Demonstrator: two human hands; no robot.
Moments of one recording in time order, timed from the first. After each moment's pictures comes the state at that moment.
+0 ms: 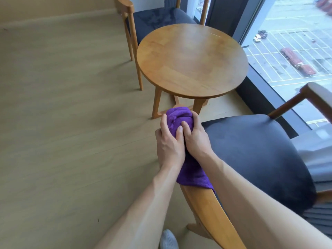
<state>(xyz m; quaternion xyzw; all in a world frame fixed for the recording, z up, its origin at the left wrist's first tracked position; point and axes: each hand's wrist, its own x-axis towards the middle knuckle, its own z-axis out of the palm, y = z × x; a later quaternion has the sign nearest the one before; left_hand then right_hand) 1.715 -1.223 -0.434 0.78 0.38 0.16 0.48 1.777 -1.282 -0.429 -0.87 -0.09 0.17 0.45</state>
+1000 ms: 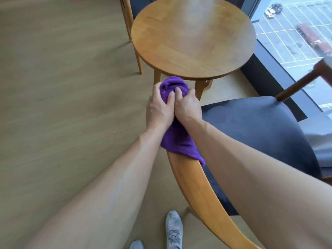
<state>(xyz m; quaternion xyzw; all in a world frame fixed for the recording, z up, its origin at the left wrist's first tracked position) 1.764 -1.179 -0.440 0.80 0.34 0.16 0.46 1.814 -1.247 -0.428 -0.89 -0.02 0.19 0.42</state>
